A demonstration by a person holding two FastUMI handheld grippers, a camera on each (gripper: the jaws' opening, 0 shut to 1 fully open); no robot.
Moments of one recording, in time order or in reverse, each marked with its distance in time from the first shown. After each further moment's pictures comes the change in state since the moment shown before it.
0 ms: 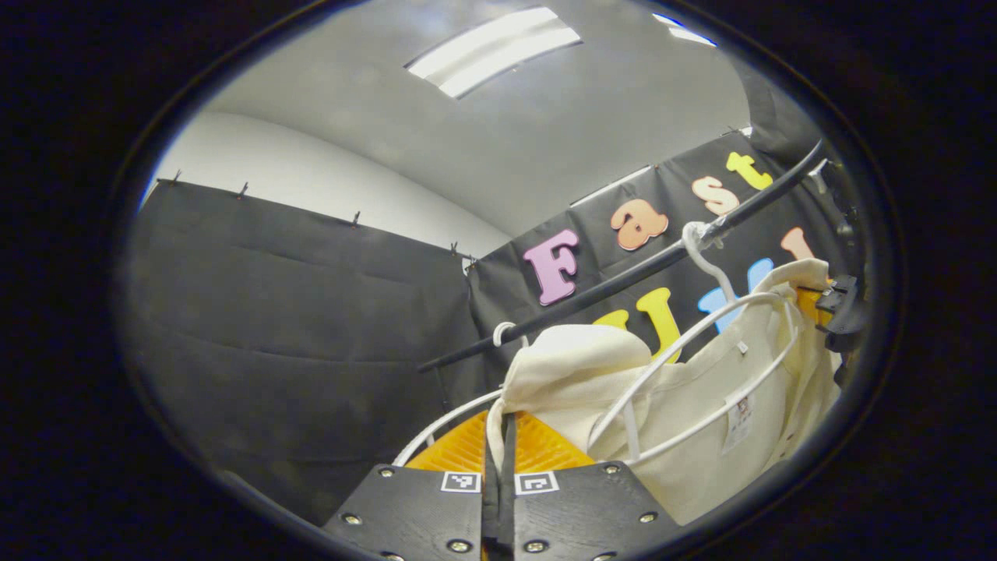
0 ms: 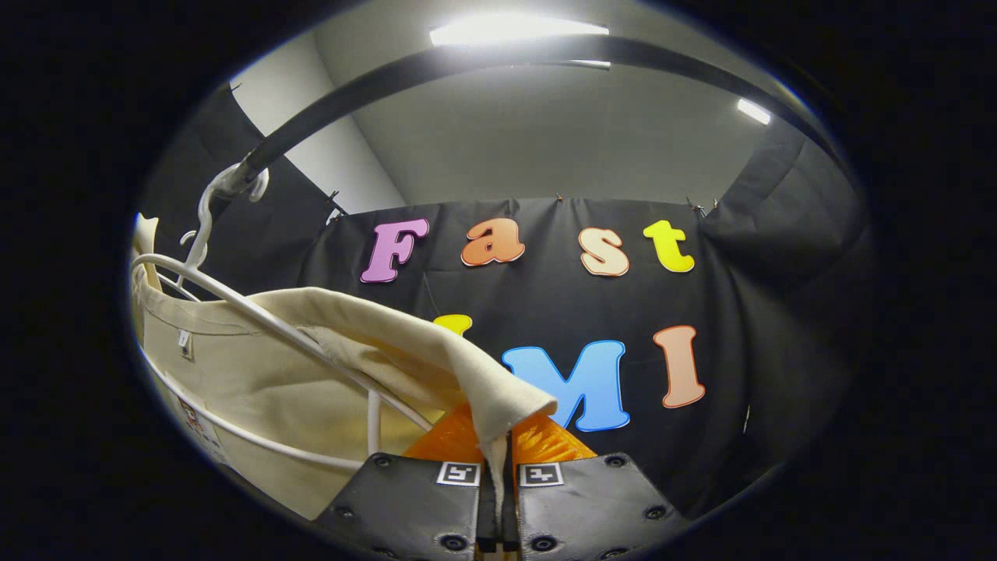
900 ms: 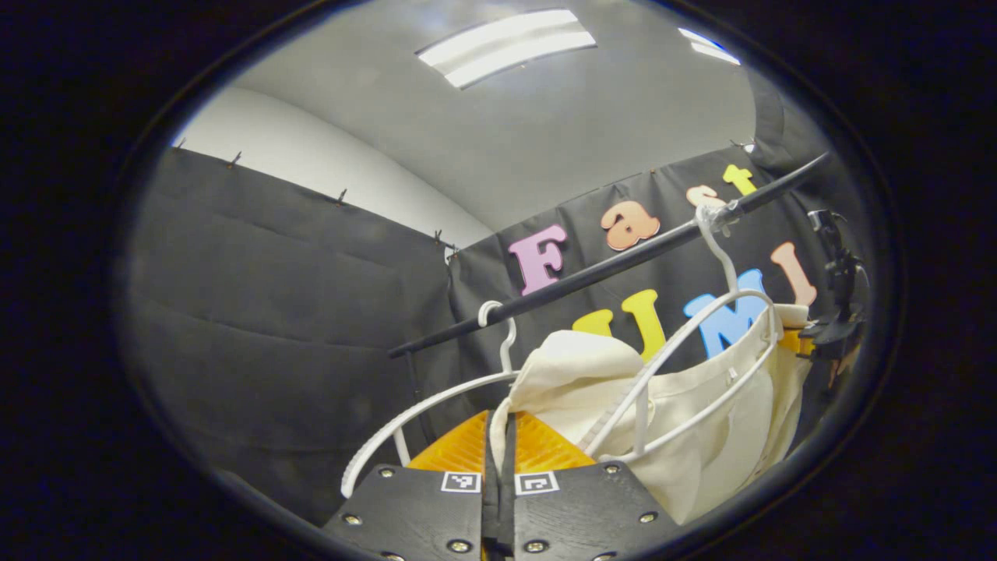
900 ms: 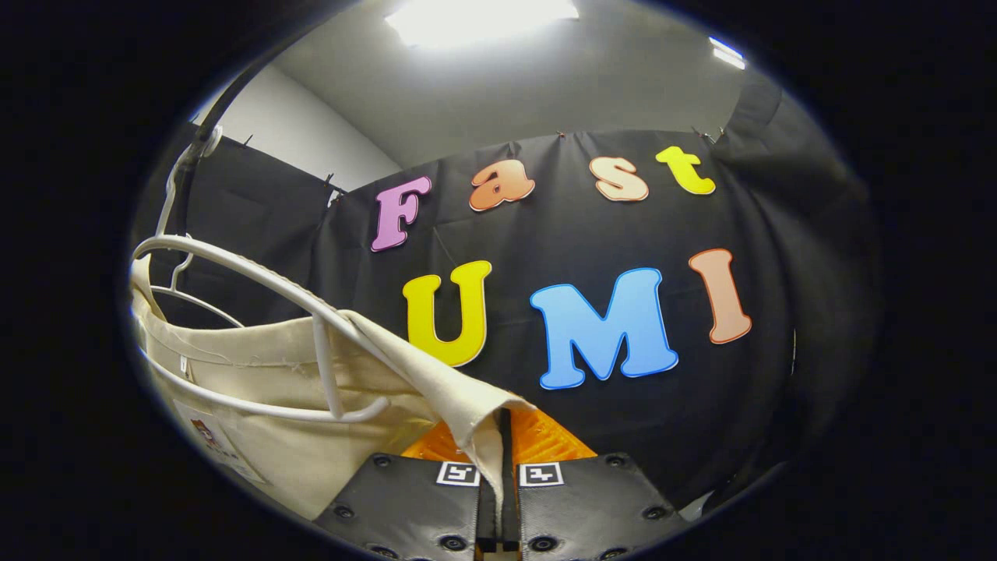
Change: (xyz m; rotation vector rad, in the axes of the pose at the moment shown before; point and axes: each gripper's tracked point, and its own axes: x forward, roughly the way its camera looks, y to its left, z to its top) left arm 0.029 -0.007 -0.033 -0.090 0.013 -0.098; right arm 0.031 0.024 -0.068 0.156 0.192 0.100
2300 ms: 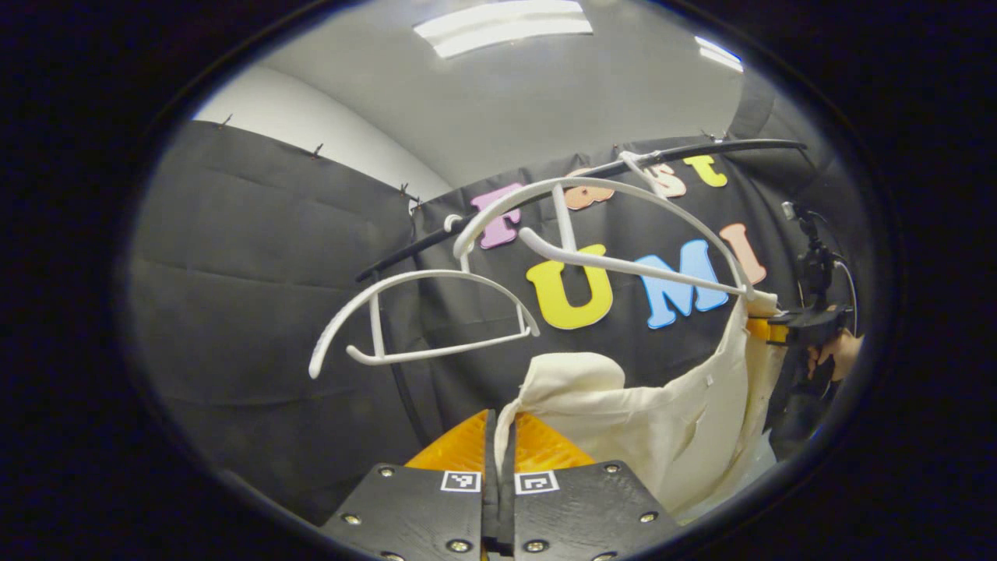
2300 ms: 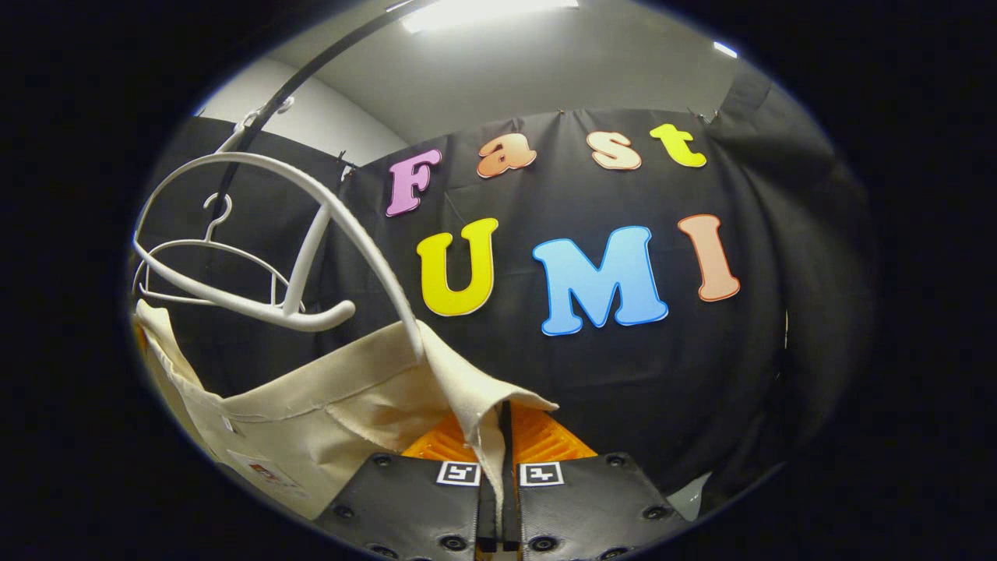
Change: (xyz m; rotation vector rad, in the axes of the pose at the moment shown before) left arm -0.102 -0.032 -0.093 -0.041 0.160 -0.176; right arm -0.100 -0.002 -0.085 -0.020 0.126 0.010
